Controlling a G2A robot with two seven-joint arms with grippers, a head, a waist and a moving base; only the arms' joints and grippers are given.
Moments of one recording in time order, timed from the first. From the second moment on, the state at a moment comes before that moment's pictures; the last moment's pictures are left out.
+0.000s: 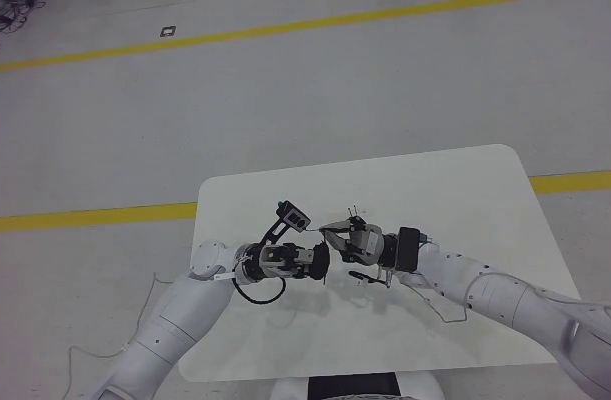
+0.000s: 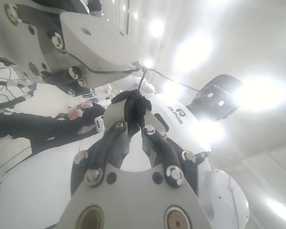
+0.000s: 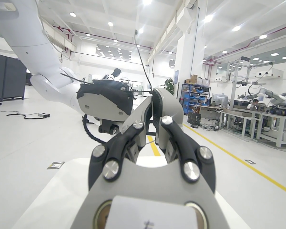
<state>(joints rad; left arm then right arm) 1.18 -1.01 -0.90 -1.44 -1.11 -0.33 -1.39 -0.79 -1.13 0.17 -1.18 -1.11 -0.34 -1.29</state>
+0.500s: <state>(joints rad) 1.18 -1.01 -0.90 -1.44 -1.11 -0.33 -1.39 -0.79 -1.13 0.17 -1.18 -1.11 -0.34 -1.29</state>
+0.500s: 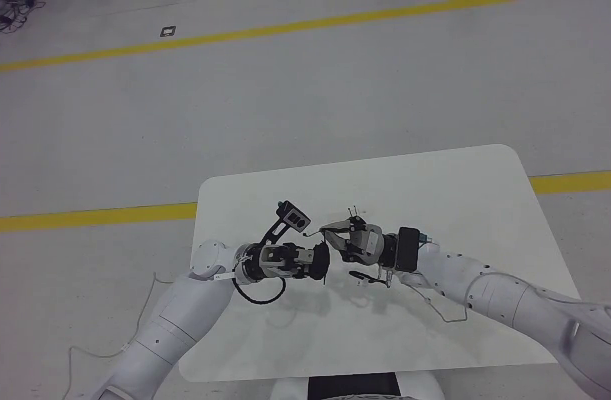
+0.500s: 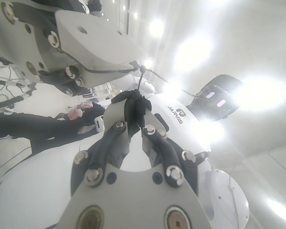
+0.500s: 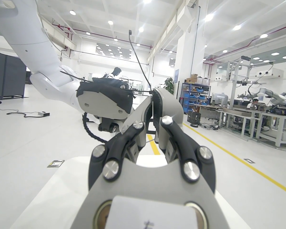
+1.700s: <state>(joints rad) 1.18 -1.01 -0.90 -1.44 -1.11 -0.33 -1.39 -0.82 -1.11 0.19 -1.17 -1.13 -0.34 -1.21</state>
